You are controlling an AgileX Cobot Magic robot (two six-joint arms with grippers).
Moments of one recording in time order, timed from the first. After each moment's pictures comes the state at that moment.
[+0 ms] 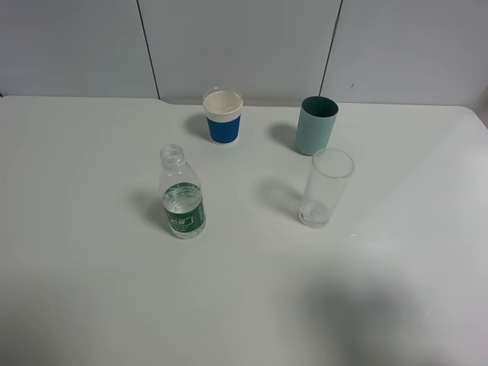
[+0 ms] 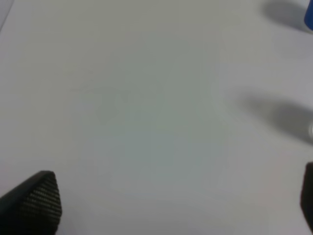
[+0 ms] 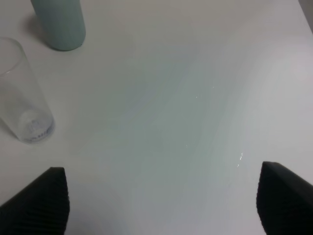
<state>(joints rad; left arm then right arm) -0.08 -0.01 -0.51 0.08 1.05 -0.12 -0.03 -0.01 -0.50 0.04 1.07 -0.09</state>
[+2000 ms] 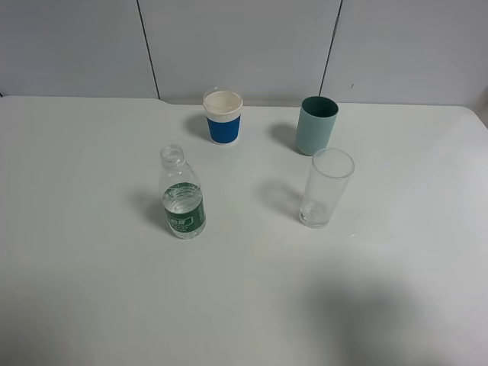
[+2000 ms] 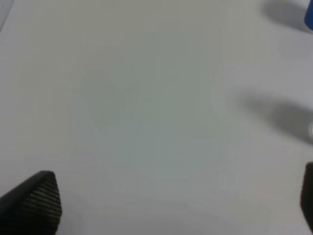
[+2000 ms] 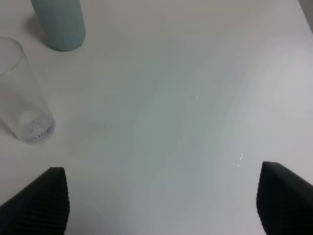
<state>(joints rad) -0.08 -0.01 -0.51 0.08 1.05 -0.12 -0.03 -0.01 -0.50 0.04 1.07 -0.09</state>
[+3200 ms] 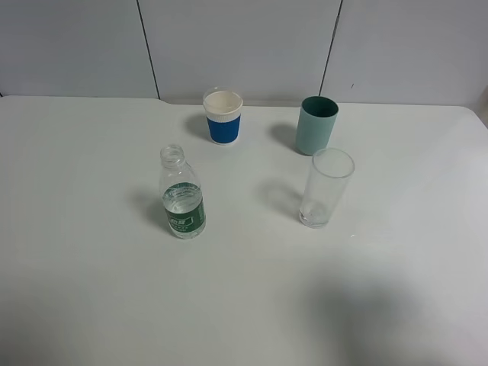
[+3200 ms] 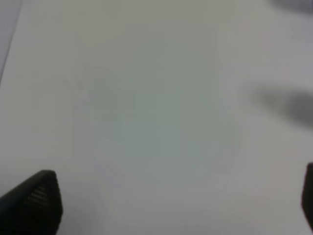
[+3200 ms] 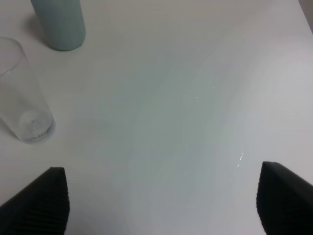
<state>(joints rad) -0.08 0.28 -0.62 0.09 1.00 0.04 -0.03 -0.01 -0.50 0.04 1.07 -0.09</state>
